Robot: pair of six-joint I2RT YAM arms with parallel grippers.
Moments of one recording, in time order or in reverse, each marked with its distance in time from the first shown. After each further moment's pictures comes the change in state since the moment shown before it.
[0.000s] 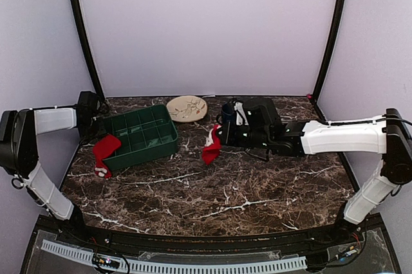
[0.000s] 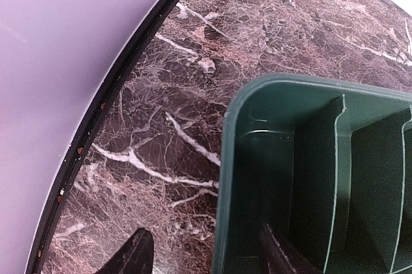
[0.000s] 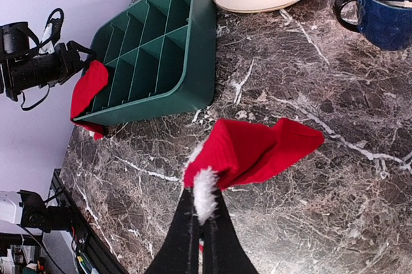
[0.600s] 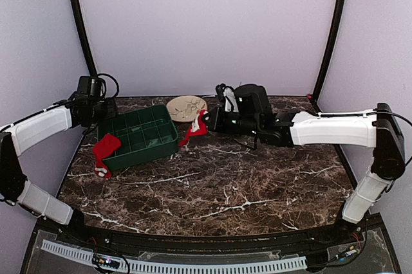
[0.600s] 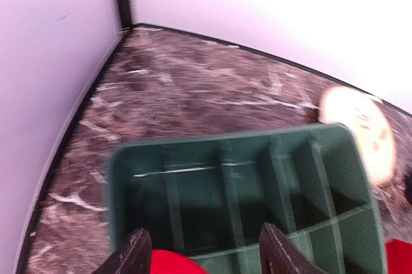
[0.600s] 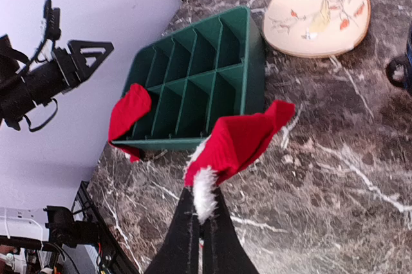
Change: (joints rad) left arm -0.169 -0.225 0.031 0.048 0.039 0.019; right arm 0.000 0.115 0.205 0.043 -0.055 -0.016
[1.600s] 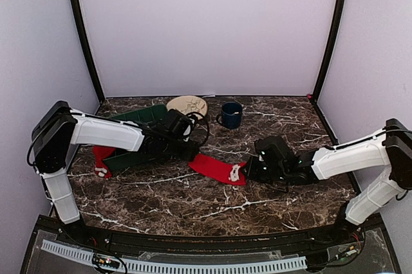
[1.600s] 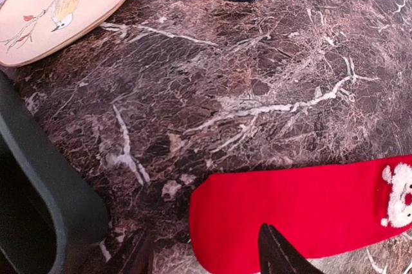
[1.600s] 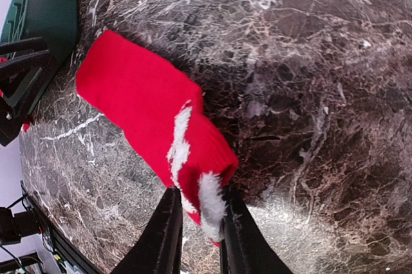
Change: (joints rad) left arm -0.672 0.463 0.125 0.172 0.071 0.081; right arm 0.000 -0.214 -0.602 -0.028 0.129 0.291
